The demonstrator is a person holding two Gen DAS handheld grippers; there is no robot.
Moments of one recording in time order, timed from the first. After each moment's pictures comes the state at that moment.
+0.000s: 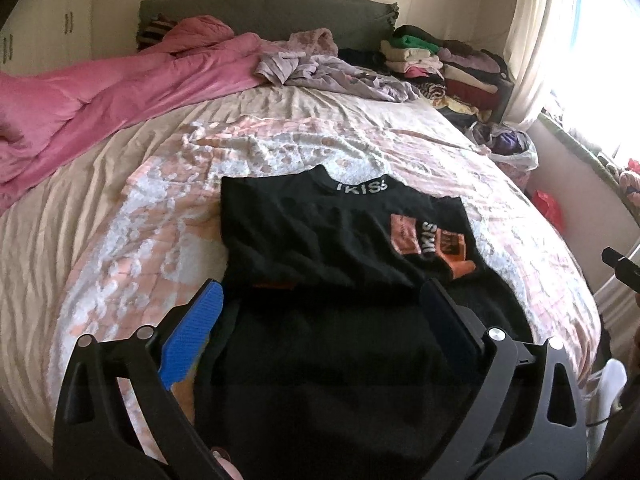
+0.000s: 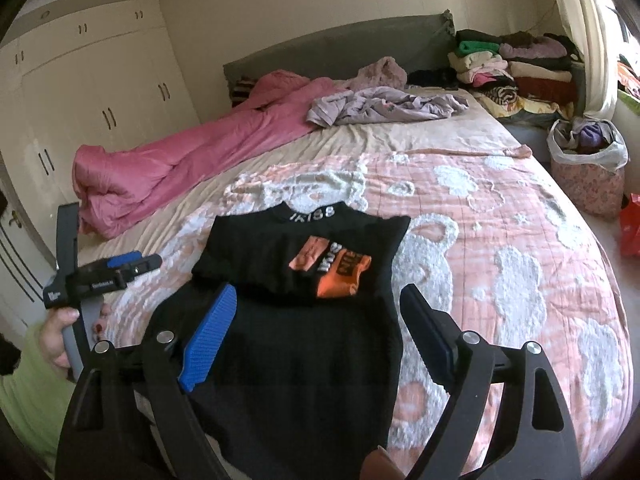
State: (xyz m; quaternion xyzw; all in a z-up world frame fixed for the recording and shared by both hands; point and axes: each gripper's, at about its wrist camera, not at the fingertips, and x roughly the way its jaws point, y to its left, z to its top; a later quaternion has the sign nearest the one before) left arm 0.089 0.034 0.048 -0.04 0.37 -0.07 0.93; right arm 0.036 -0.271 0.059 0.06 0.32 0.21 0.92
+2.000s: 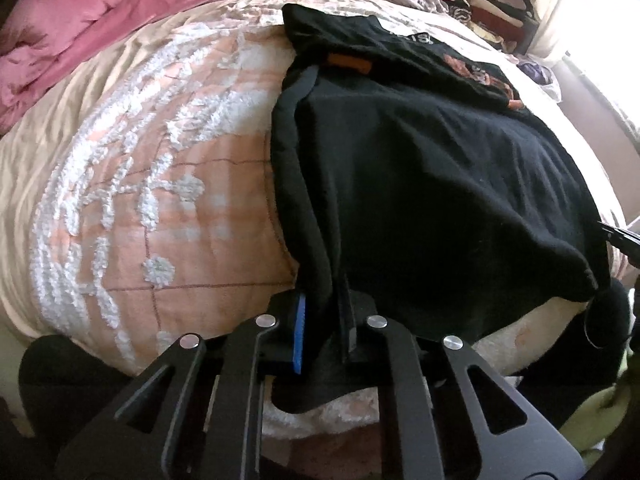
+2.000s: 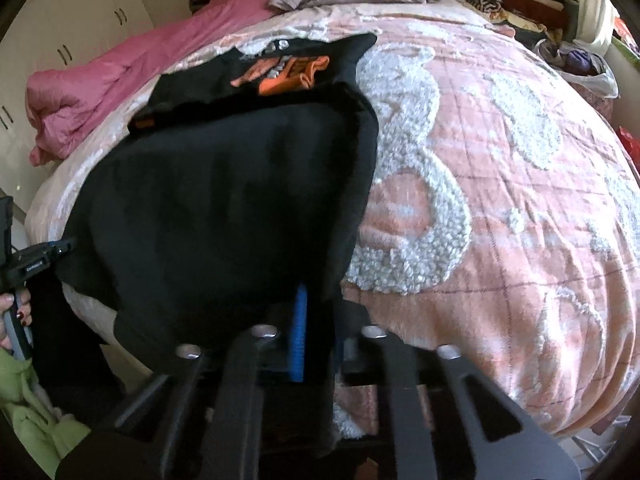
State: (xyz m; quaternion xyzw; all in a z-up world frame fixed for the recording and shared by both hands) left arm -0.012 0.092 -0.067 -0.04 0.49 -0.05 0.87; right arm 0.004 -0.274 -0.085 0.03 0.47 0.17 0.87
